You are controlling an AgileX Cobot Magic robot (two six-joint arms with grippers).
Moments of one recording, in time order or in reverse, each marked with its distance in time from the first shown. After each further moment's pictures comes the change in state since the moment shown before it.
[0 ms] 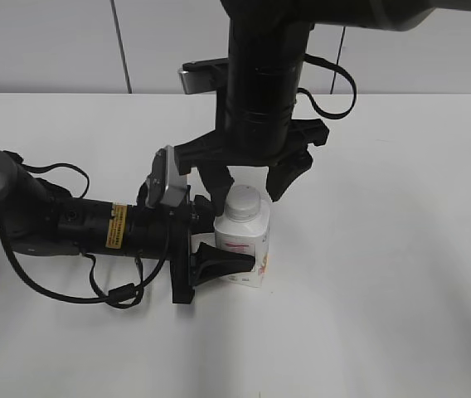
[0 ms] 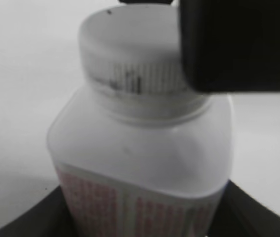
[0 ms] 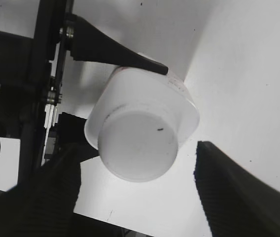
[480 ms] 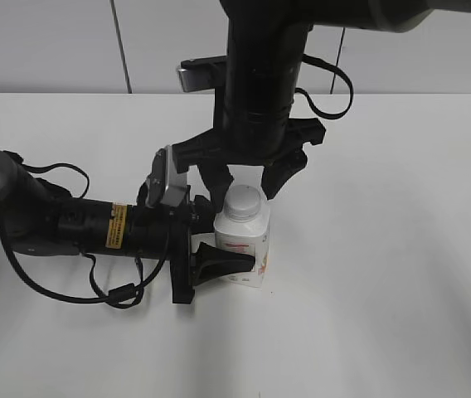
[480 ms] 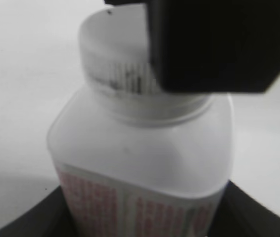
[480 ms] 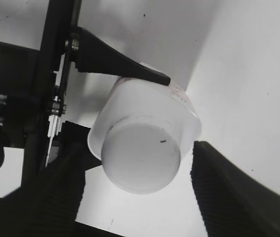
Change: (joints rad) left arm 0.000 0.000 0.000 0.001 0.000 0.000; right arm 0.000 0.004 0.000 -0.002 -0.026 -0.001
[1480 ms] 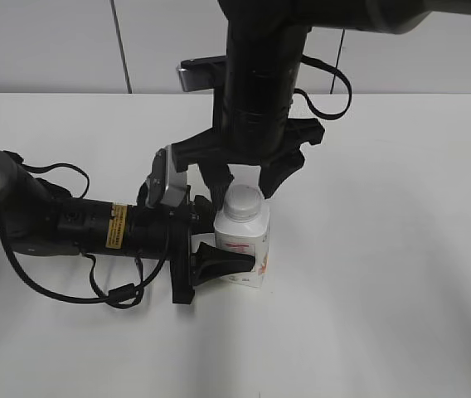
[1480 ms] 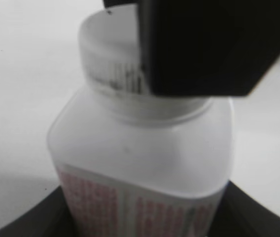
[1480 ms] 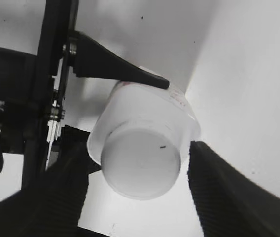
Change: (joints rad) left arm 0.000 0.000 0.000 0.000 0.000 0.000; right arm 0.000 0.003 -0.001 -0.004 -0.009 0.008
